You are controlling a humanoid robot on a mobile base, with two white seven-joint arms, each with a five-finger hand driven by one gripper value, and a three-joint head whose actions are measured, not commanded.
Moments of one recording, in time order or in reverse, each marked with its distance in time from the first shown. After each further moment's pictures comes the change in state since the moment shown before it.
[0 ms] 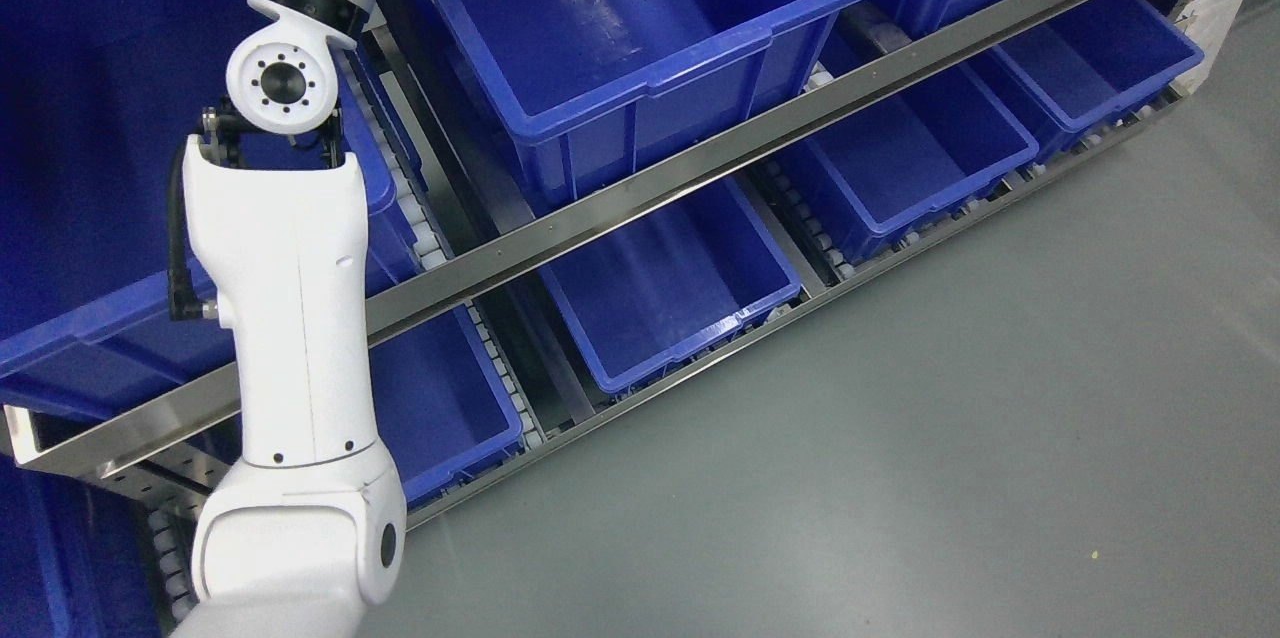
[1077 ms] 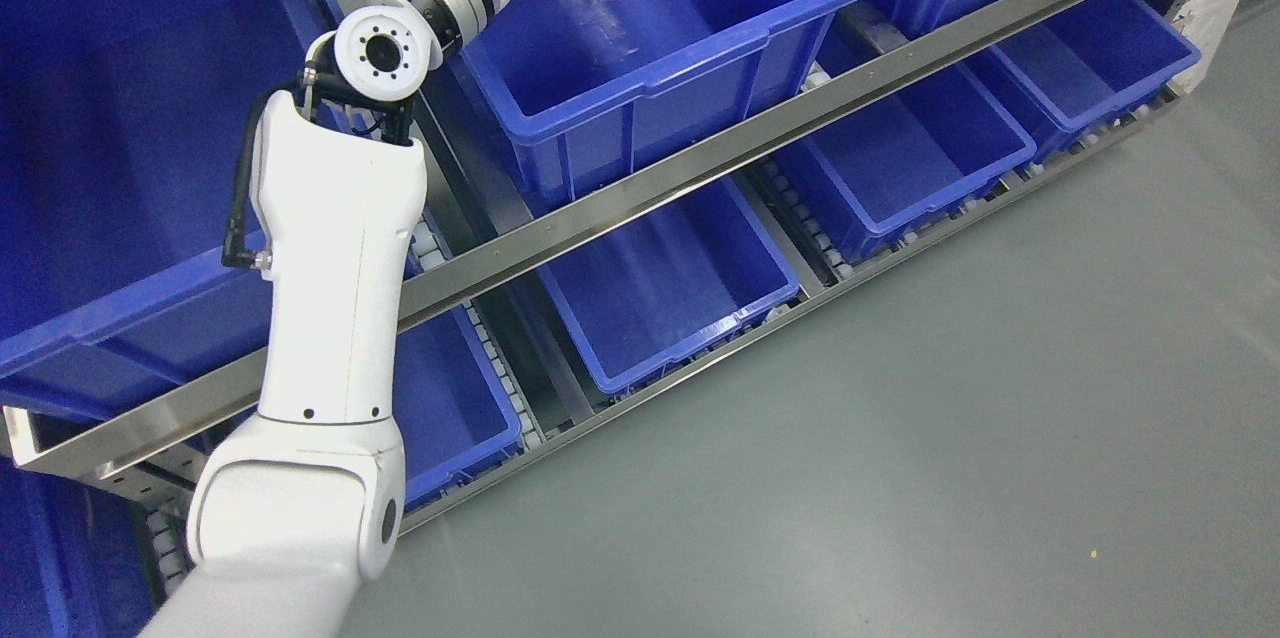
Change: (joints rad) left arm -0.074 0.000 -0.130 0.233 -0.159 0.076 -0.286; right arm 0.000 0.000 0.000 0.000 0.000 0.000 0.000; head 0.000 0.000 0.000
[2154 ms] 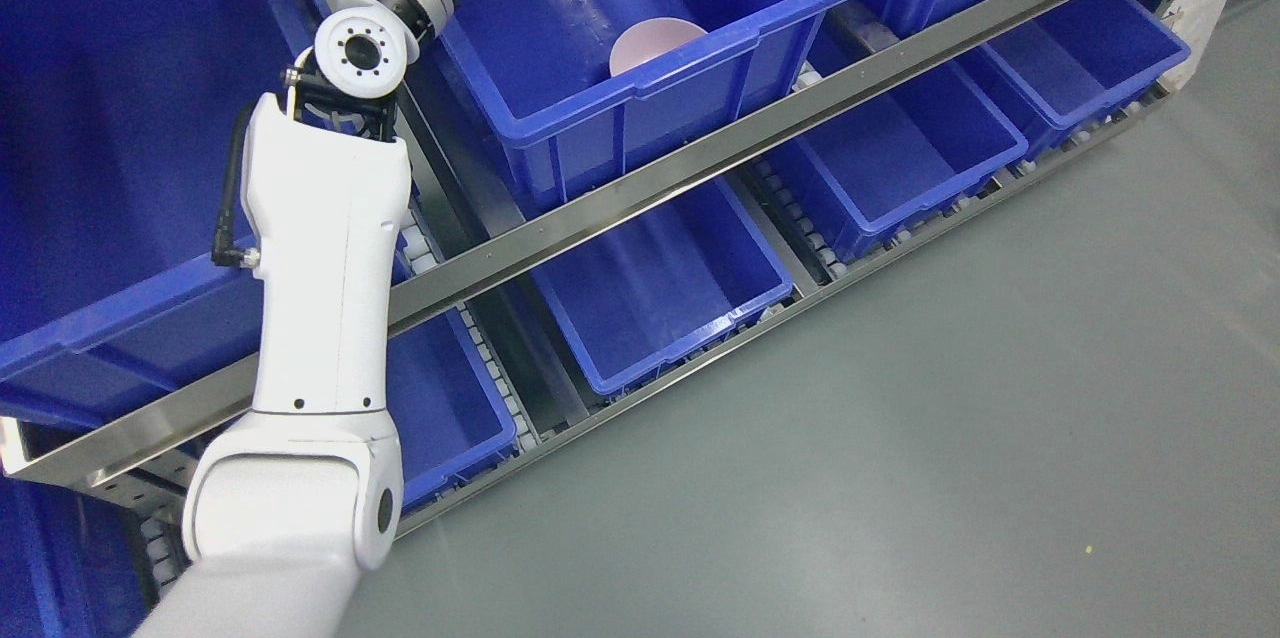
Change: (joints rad) left arm -0.011 0.000 0.098 0.073 0.095 0.005 0.326; right arm 0.000 0.000 0.000 0.000 0.000 0.000 0.000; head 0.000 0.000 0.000
